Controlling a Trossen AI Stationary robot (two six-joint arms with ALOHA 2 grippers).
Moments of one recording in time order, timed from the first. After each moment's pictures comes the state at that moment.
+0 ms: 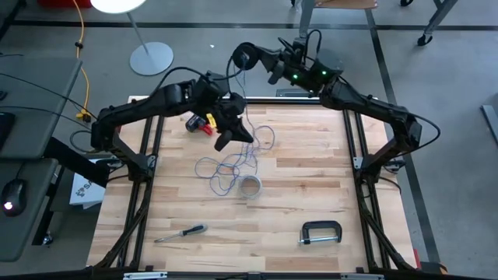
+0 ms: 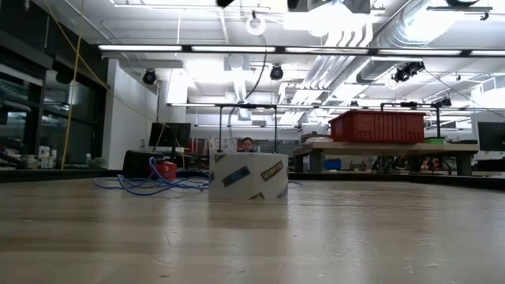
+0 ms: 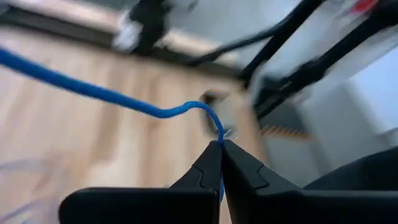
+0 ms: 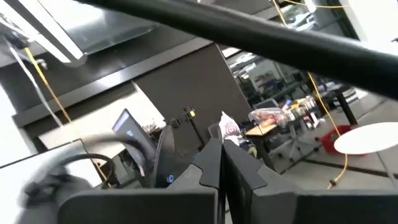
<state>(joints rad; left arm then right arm) 0.23 1.58 1.77 -0.83 0.50 -0.12 -0.41 1.57 1.58 0.33 -0.01 0.49</state>
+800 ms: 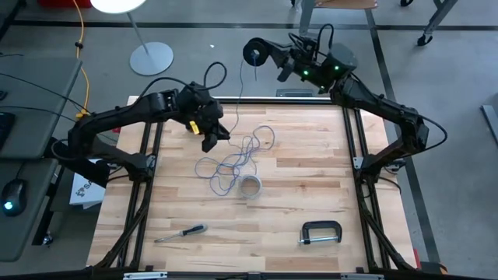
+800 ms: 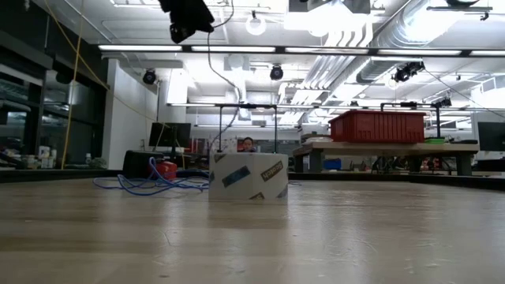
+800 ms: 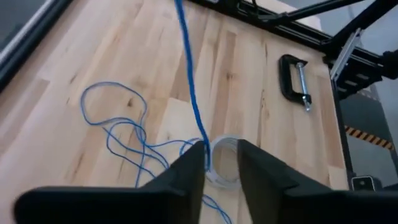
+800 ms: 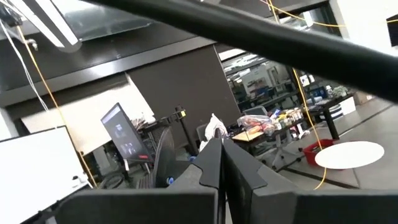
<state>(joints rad) 0.31 1.31 1.36 -0.79 0.29 -0.10 -0.44 1.50 1.58 0.25 -0.04 0.38</state>
